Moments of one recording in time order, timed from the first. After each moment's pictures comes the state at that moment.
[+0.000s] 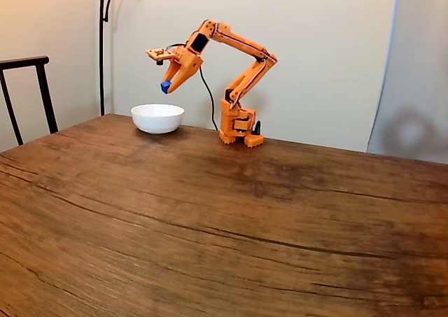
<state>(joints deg) 67.9 135.4 117.6 74.6 126.9</state>
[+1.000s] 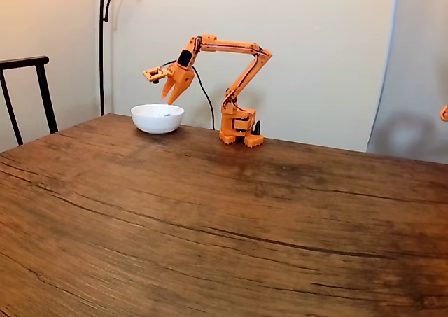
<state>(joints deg) 86.1 127.9 127.4 63.5 138.6</state>
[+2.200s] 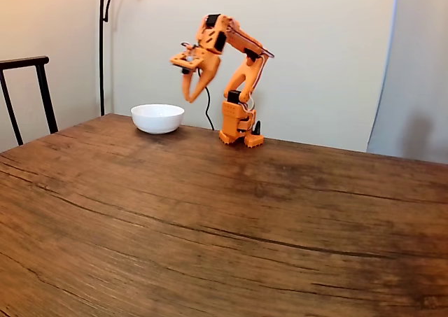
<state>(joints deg) 28.7 127.9 109.8 82.9 121.1</state>
